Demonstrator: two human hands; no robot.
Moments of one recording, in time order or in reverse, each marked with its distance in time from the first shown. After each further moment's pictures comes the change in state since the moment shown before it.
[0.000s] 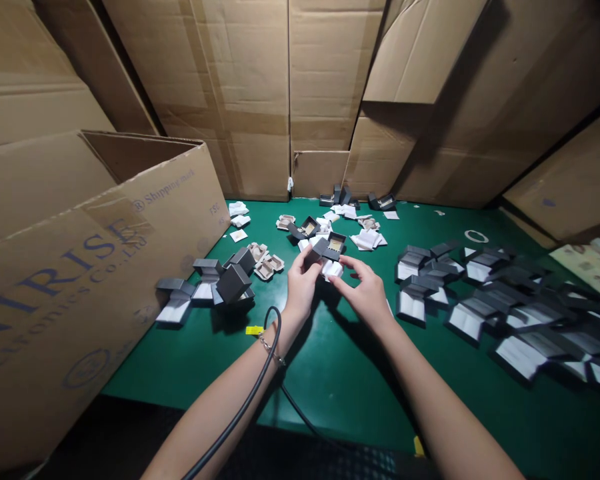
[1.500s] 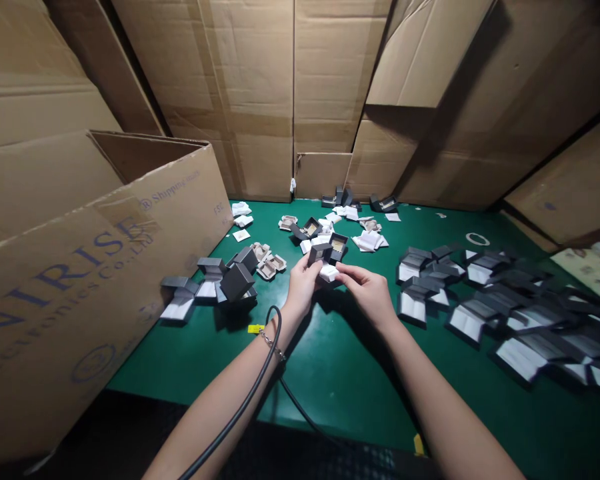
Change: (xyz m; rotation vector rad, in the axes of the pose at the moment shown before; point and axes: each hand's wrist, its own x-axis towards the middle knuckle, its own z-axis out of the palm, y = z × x) left_hand 0.000 0.006 -0.002 0.044 -0.091 -0.166; right_hand 0.001 0.000 -0.003 0.298 -0.042 0.180
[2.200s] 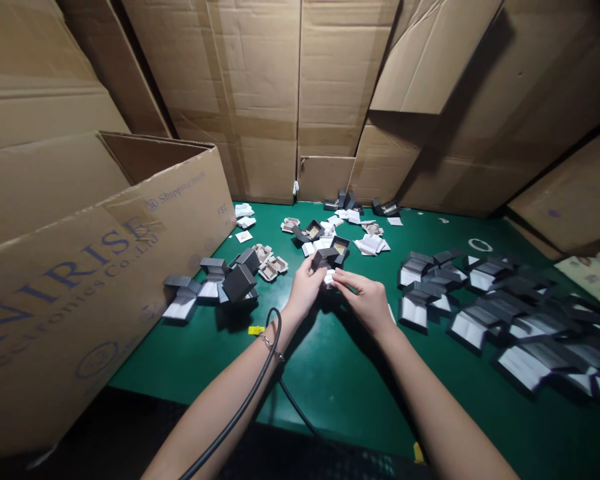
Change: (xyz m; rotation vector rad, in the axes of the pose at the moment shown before) left_hand 0.004 -0.005 -0.005 0.200 -0.044 0.118; right_hand -0.002 0.009 0.002 -0.254 -0.049 -0.395
